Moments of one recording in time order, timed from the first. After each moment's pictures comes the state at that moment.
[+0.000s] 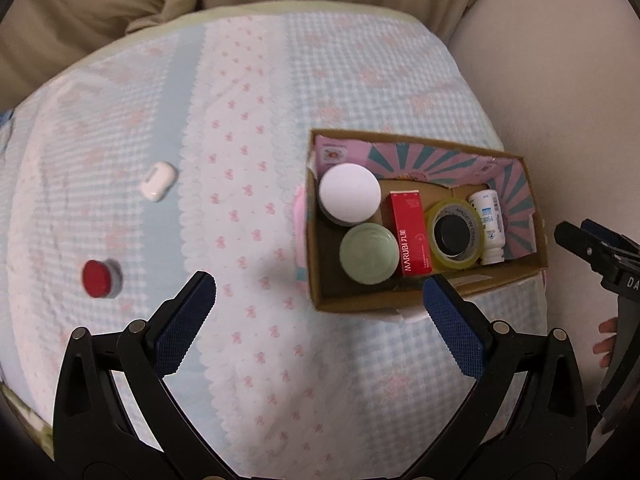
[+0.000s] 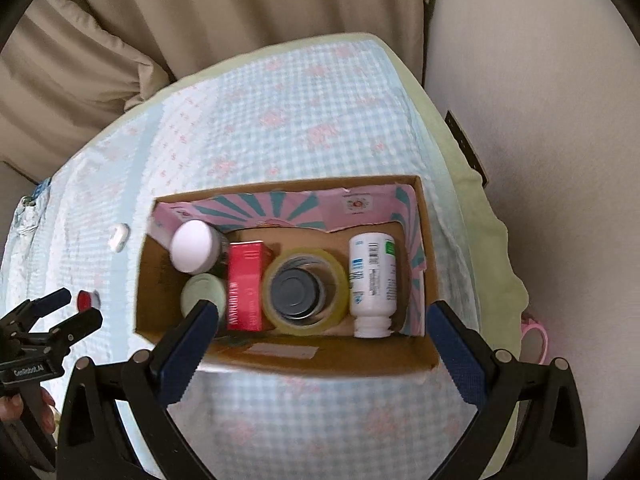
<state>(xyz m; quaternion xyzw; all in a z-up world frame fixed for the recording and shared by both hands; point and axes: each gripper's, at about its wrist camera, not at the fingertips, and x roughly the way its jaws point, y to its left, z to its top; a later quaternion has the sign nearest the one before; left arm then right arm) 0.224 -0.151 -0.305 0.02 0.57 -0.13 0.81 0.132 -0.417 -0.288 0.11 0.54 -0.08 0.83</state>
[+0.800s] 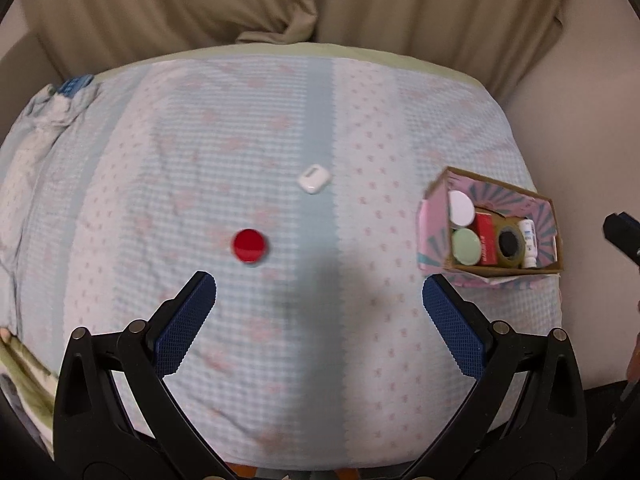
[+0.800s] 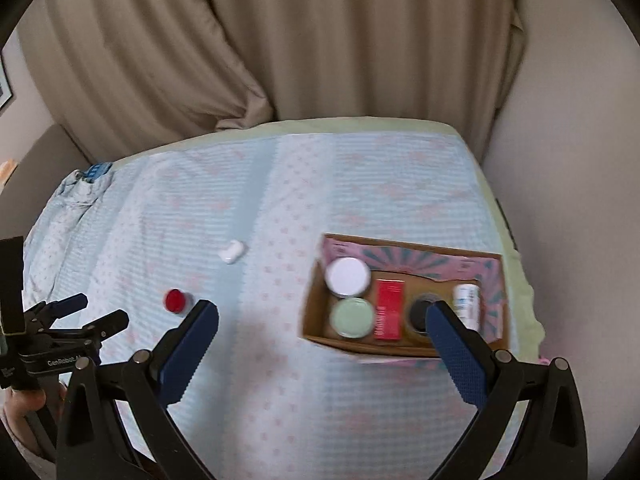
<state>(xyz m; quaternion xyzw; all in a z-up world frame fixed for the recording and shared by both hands) 0.164 0.067 -0.221 -0.03 0.53 -0.05 0.85 0.111 -0.214 -0.169 0.04 0.46 -0.02 0.89</state>
